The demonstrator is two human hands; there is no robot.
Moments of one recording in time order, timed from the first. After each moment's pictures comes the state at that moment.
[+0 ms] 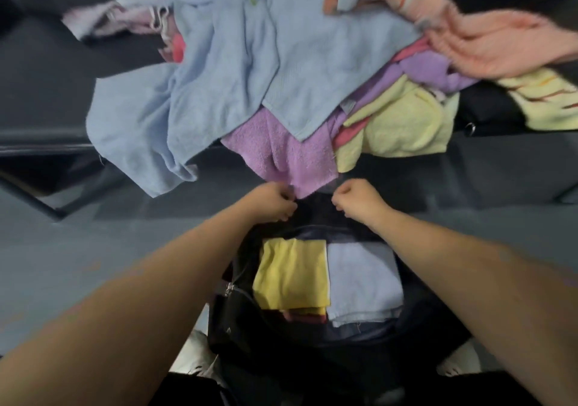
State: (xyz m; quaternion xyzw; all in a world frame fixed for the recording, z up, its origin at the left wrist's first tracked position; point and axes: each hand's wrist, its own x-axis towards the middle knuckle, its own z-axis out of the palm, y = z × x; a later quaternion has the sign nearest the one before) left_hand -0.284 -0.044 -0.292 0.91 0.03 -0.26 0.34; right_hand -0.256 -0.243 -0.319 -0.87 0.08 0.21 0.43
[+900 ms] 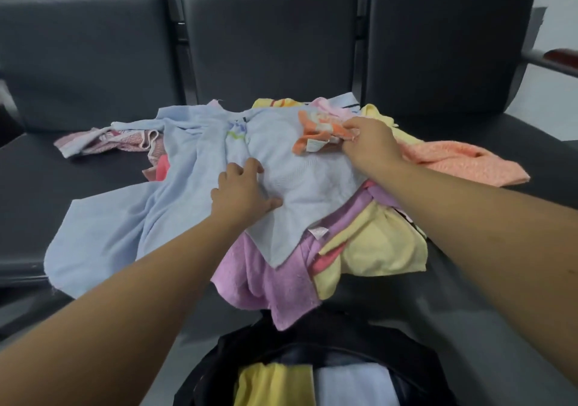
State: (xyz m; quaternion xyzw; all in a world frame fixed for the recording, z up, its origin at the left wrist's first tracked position) left_hand -0.142 -0.048 -0.171 0.97 0.08 0.05 0.21; right_hand -0.077 -0.267 -0.121 -0.94 -0.05 -0.14 0.31
